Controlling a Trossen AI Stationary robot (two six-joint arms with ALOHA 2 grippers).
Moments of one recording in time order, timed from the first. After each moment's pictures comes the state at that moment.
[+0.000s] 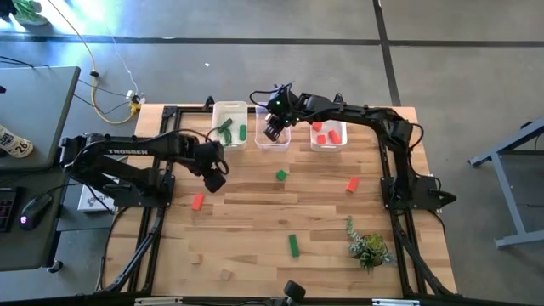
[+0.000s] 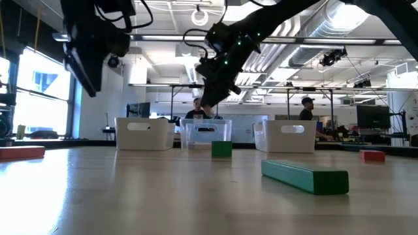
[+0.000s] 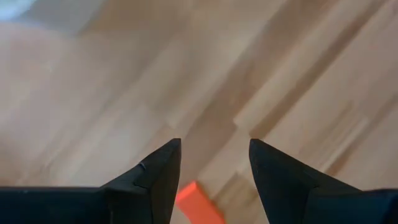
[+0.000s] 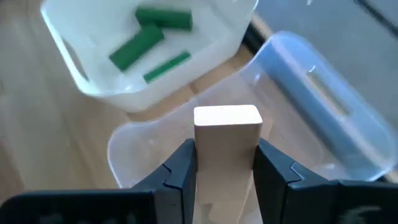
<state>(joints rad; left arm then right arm) 0.23 1.18 0.89 -1.03 -0.04 -0.59 -0.45 2.02 1.67 -0.52 0.01 0.09</state>
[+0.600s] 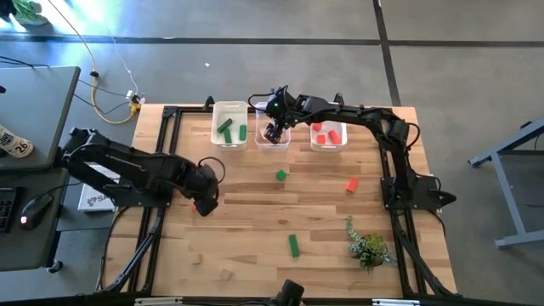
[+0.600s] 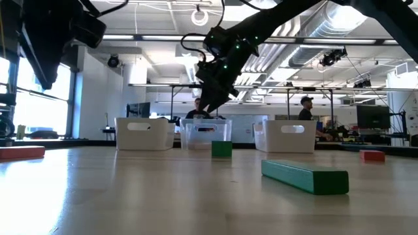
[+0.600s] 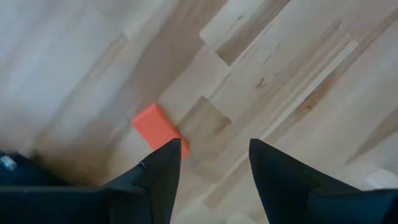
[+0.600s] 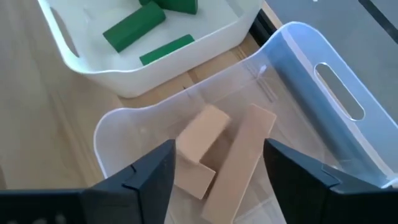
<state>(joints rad) -0.13 1.18 0.89 -1.13 -0.04 -1.00 -0.45 2.05 1.68 -0.53 0.01 0.02</state>
